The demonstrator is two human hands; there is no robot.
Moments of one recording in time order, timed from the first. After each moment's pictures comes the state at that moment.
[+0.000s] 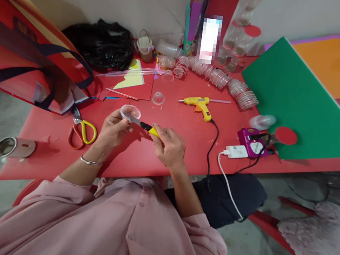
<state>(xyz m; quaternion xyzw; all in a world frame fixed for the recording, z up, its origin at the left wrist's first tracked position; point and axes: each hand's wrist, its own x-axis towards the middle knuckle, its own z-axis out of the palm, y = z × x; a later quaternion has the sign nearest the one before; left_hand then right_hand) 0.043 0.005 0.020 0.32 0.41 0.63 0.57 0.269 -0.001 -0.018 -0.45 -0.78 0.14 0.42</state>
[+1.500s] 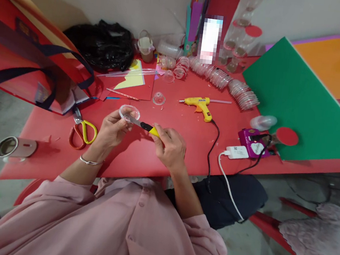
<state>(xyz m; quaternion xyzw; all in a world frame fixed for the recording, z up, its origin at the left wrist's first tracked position) 0.038 0.009 0.015 0.36 0.39 0.64 0.56 0.267 -0.003 -0.015 -0.43 -0.77 0.14 0.44</state>
